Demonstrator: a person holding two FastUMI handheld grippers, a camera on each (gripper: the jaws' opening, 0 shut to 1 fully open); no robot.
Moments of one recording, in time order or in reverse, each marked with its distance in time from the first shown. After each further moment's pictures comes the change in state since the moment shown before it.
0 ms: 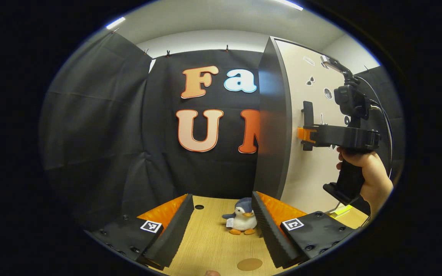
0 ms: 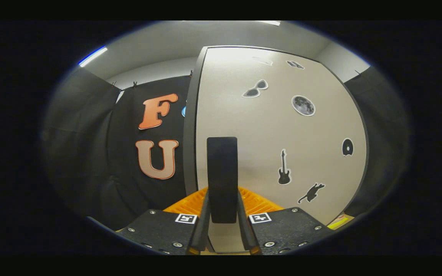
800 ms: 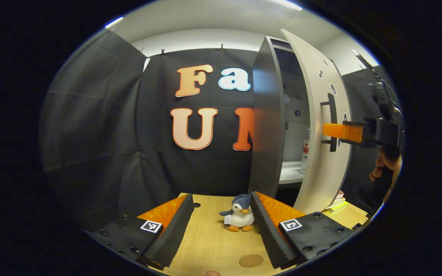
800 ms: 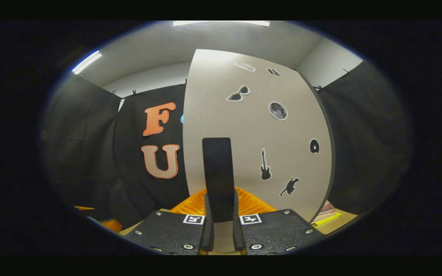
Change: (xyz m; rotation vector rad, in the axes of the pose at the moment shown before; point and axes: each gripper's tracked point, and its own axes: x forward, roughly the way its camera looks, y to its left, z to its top) left arm 0.017 -0.007 0.001 0.017 -0.001 -0.071; right arm -0.082 -0.010 0.021 0.024 -0.015 -0.002
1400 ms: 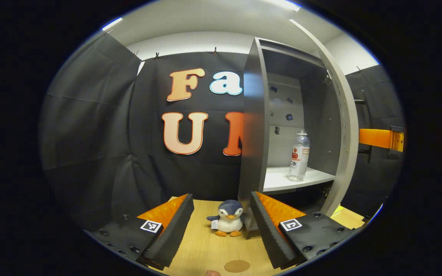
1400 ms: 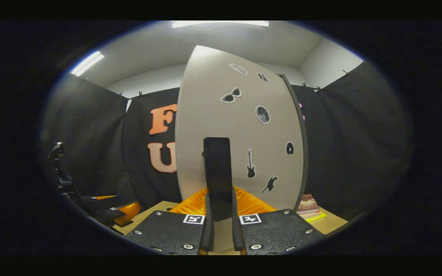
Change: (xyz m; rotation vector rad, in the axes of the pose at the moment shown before) left arm 0.002 -0.058 0.010 0.000 -0.048 -0.015; right arm -0.020 -0.021 0.004 -0.012 0.018 0.048
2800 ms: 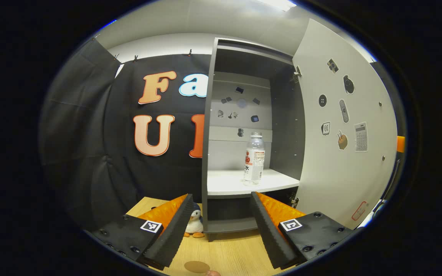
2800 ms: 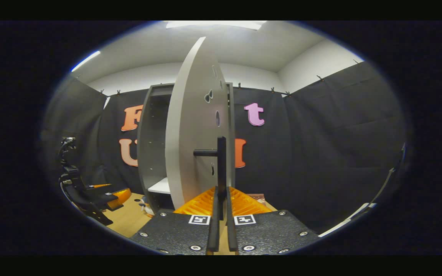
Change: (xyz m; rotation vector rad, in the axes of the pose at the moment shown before) left arm -0.009 -0.147 -0.001 0.002 -0.013 -0.141; right arm -0.028 -0.076 0.000 -0.063 0.031 -0.212
